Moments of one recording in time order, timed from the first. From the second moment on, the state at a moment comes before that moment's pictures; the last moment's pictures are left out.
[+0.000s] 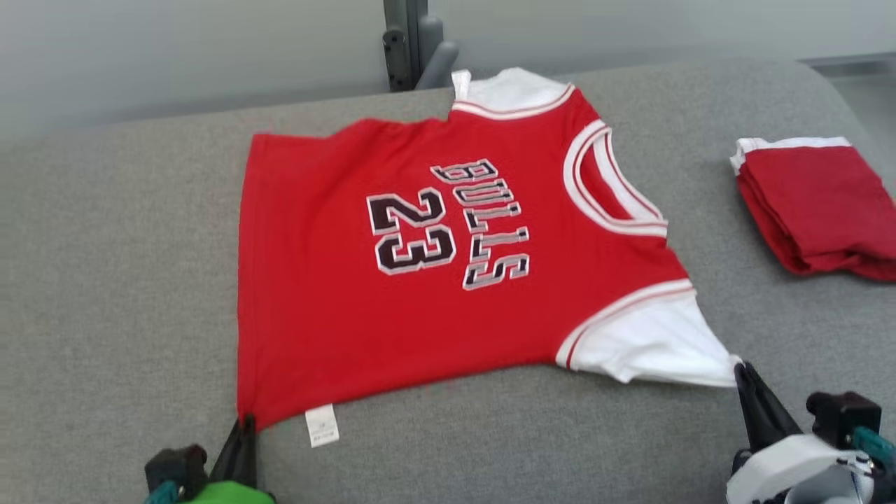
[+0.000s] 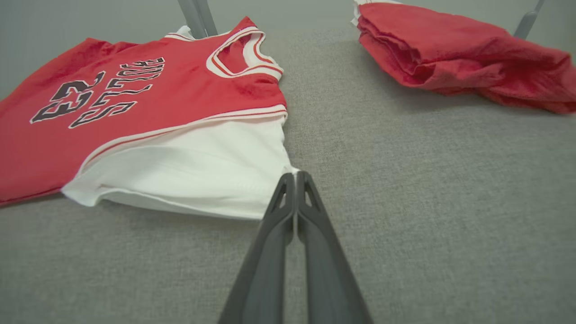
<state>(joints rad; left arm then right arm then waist) -0.12 0.06 -0.02 0.63 -0.23 -0.13 -0.26 -0.06 -0.25 0.10 0.40 0.40 0.13 -0.26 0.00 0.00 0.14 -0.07</state>
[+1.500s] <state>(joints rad) -0.42 0.05 -0.06 0.63 -0.22 -0.08 -0.26 -0.55 -0.23 0.04 0.66 0.21 0.13 -0.26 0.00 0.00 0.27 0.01</state>
